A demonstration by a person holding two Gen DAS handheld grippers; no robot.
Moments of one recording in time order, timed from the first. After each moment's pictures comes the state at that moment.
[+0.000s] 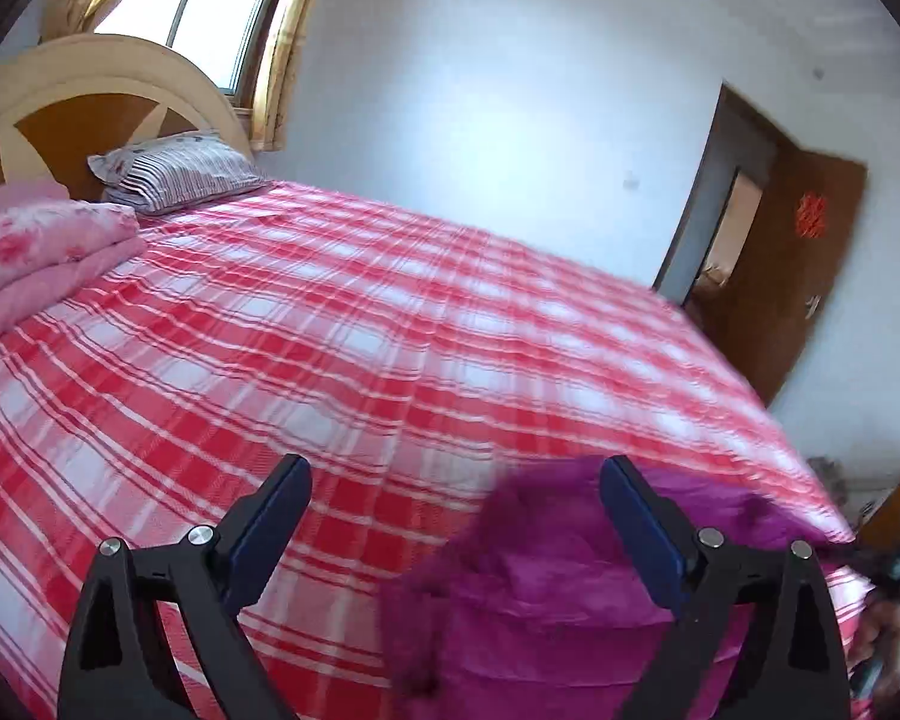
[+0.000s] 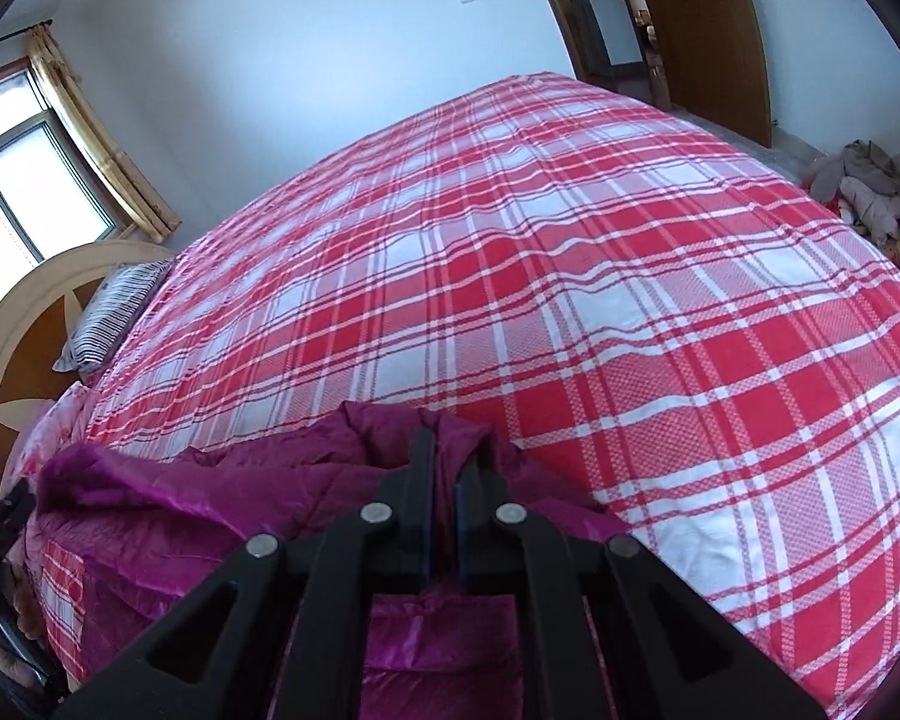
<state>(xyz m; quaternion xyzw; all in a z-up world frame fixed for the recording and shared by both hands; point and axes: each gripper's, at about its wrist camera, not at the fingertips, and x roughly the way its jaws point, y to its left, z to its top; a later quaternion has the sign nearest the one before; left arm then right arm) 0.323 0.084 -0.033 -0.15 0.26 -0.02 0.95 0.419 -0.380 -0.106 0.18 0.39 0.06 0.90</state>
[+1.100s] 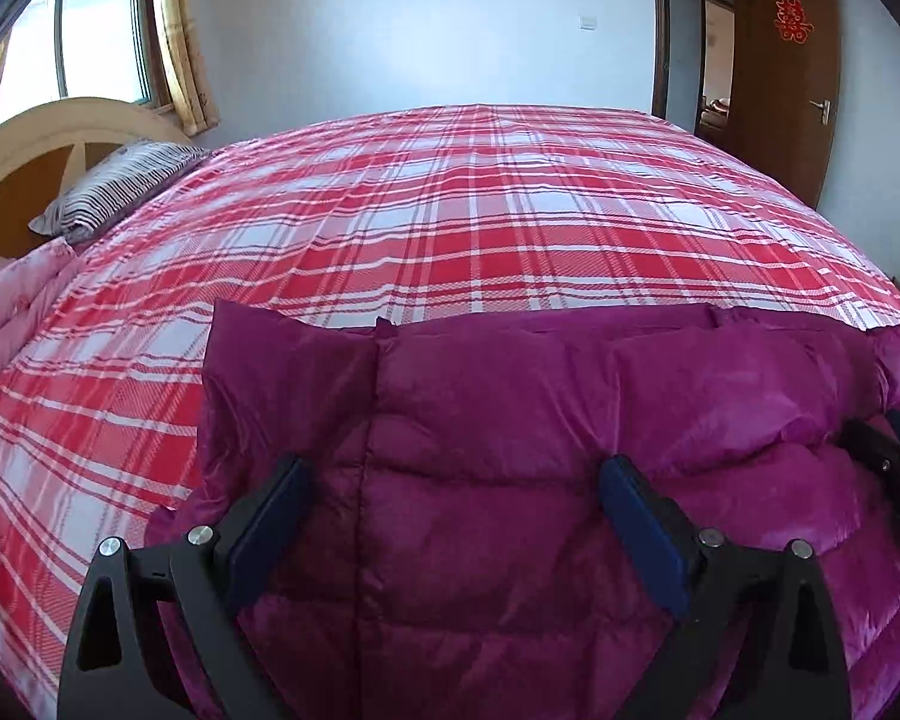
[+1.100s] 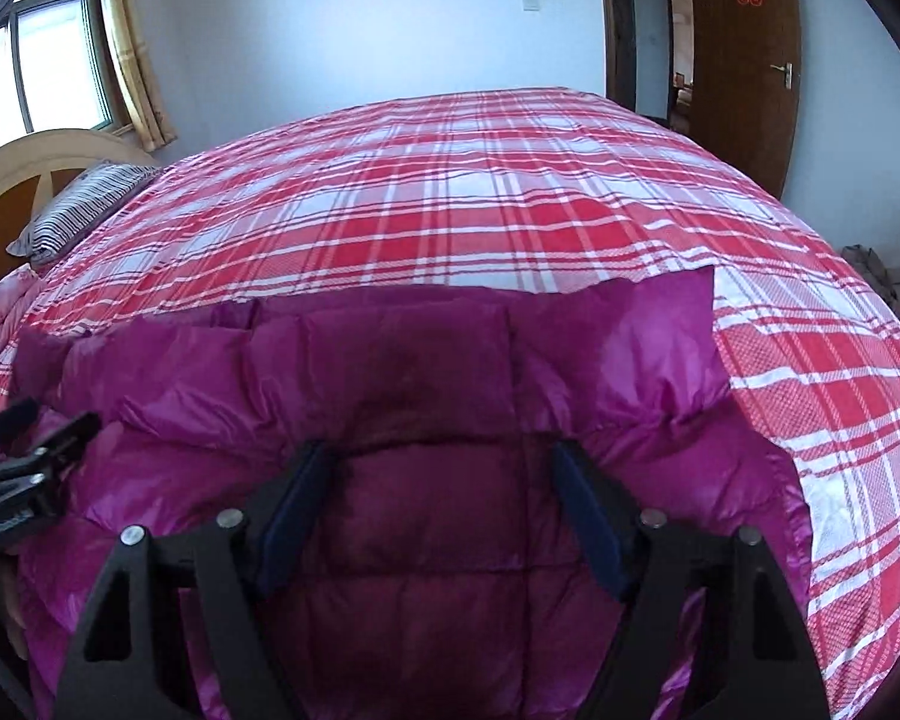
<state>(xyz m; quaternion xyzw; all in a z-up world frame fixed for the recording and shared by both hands) 0.394 -0.054 -0.143 0.03 0.38 0.00 0.92 0.416 -0.270 -0.155 0.05 0.39 0.03 0.92</state>
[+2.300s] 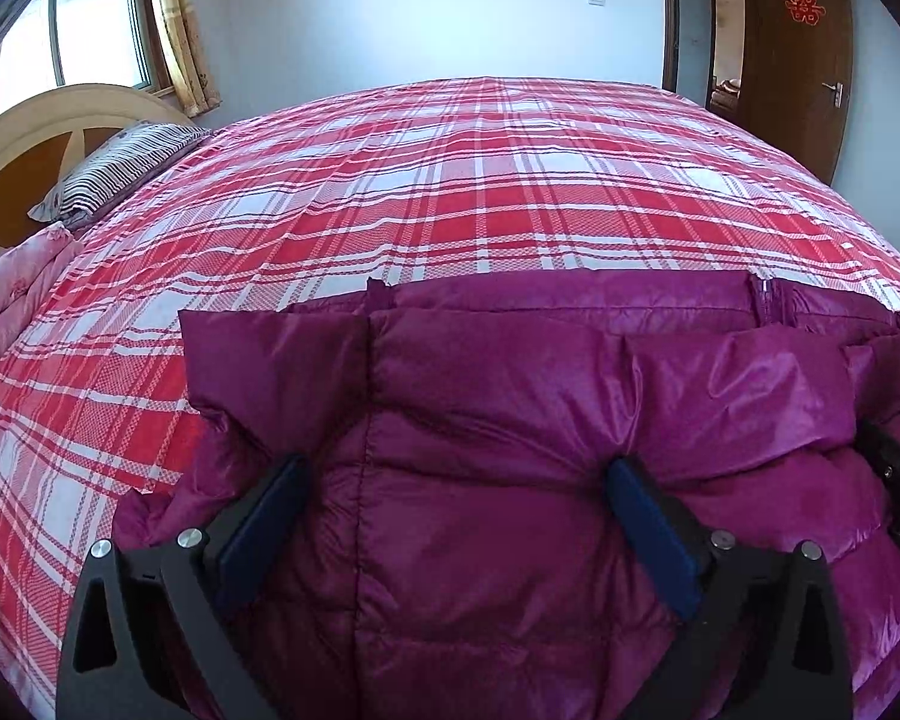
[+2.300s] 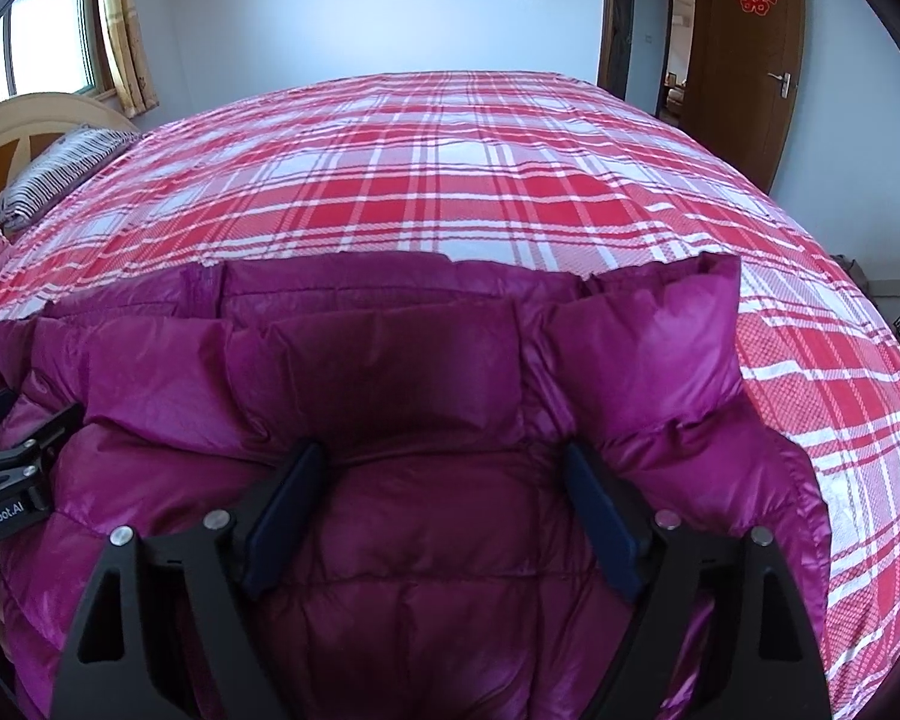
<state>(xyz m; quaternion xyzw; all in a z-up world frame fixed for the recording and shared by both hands) 0.406 -0.057 -0.167 0.03 0.41 0.02 0.91 0.427 -0.255 -0.174 0.01 0.41 0.00 0.91</state>
